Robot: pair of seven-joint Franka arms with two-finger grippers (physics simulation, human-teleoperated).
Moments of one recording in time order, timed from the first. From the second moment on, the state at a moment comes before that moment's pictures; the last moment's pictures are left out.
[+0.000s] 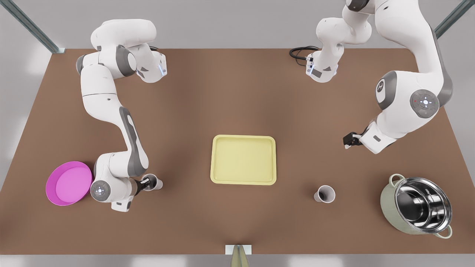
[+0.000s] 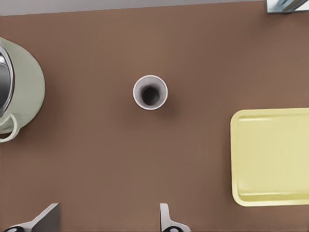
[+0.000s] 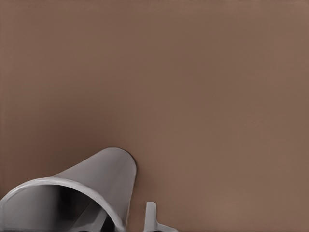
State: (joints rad) left arm -0.15 0.20 0.04 -1.54 -0.02 1.73 -0.04; right arm 0.03 0.93 0.12 -1.11 -0.01 1.85 -0.48
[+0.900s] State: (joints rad) left arm -0.14 0.19 0.04 -1.54 -0.02 1.71 0.02; right arm -0.03 0.46 0.22 -1.10 -0.14 1.43 -0.42
